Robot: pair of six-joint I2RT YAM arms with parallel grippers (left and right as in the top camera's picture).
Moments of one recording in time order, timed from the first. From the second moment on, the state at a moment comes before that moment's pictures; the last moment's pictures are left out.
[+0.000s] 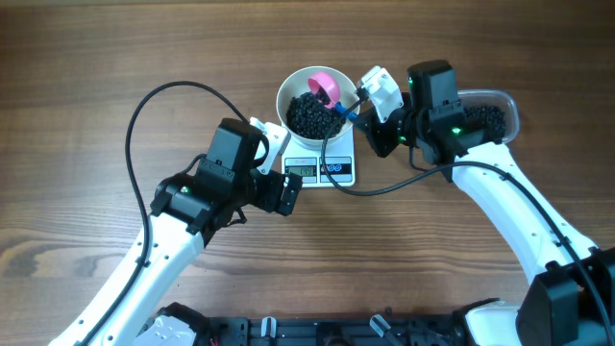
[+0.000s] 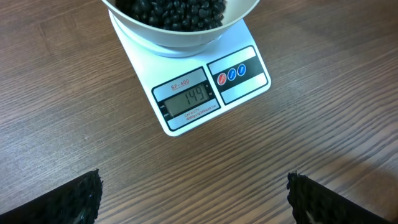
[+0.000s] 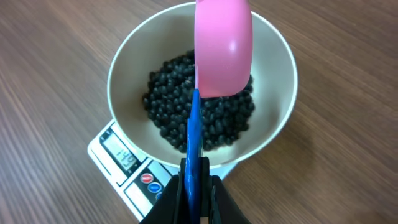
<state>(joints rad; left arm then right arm) -0.46 1.21 0.95 -0.73 0.14 -0.07 0.31 1.54 1.10 -0.41 -0.40 -0.30</state>
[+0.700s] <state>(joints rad) -0.46 1.21 0.95 -0.73 0.14 -0.07 0.31 1.54 1.10 -0.40 -0.41 -0.30</state>
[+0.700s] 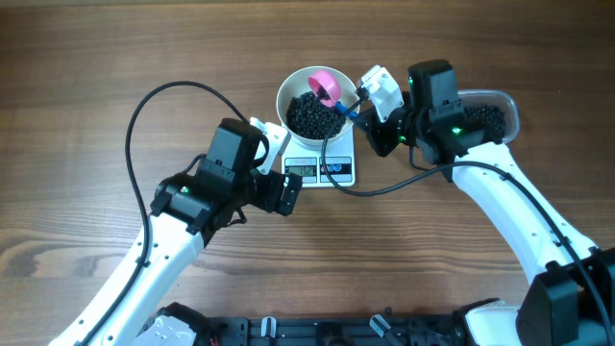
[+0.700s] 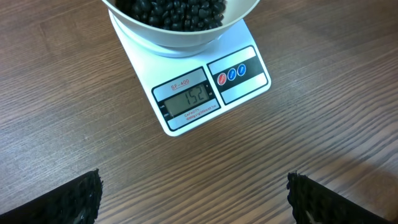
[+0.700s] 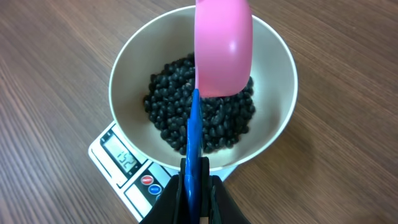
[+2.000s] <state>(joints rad) -0.46 1.21 0.95 -0.73 0.14 -0.07 0.31 1.54 1.10 -0.38 -0.42 -0.29</state>
